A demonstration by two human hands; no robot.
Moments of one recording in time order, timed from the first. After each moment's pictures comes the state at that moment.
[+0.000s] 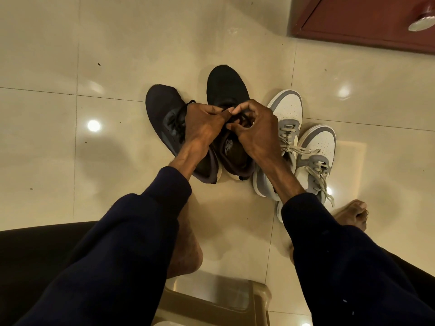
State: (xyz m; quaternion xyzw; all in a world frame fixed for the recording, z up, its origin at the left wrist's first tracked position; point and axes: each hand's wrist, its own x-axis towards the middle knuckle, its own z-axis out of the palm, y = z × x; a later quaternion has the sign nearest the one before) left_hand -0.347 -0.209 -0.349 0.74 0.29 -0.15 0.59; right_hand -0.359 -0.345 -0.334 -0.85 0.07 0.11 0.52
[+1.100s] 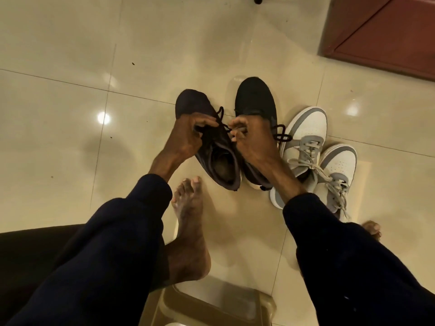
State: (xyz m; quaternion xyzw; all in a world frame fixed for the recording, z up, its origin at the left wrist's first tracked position) left_hand -0.369 -0.088 -0.356 0.87 0.04 -0.19 0.46; right_hand -0.350 -0.283 -0.328 -0.85 -0.02 0.24 0.46
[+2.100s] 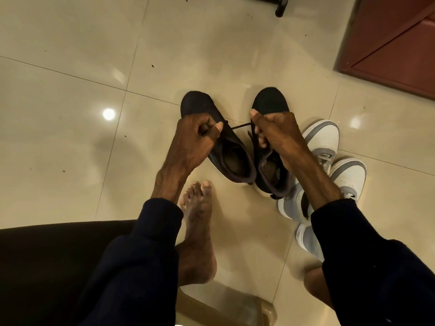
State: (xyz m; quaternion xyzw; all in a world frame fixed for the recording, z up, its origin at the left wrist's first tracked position) left_hand -0.381 -0.086 -0.302 0.87 0.14 -0.08 0.47; right_hand -0.319 -0.280 -0.293 -0.77 0.12 0.31 0.54
